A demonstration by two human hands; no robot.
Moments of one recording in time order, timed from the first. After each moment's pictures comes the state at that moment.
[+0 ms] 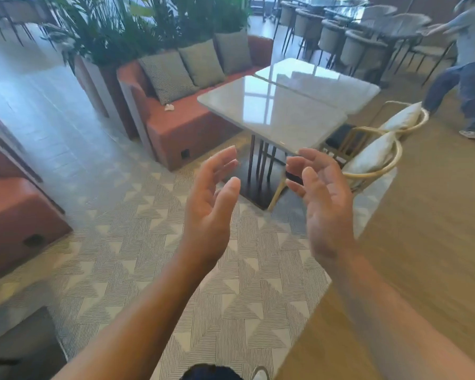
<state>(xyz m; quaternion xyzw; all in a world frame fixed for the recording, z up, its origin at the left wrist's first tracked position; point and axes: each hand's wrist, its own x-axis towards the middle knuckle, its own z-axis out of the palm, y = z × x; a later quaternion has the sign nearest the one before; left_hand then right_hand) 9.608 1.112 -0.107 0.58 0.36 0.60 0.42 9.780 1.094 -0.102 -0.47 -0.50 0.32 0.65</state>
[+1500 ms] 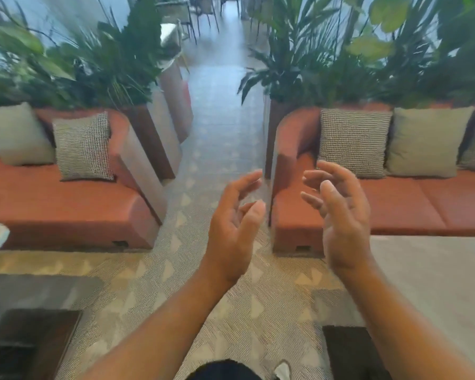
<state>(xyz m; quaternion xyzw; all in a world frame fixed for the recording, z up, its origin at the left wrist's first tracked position) 9.414 1.982 -0.123 0.41 0.57 0.69 0.19 9.536 2.104 -0.126 -0.21 -0.60 0.59 0.49</state>
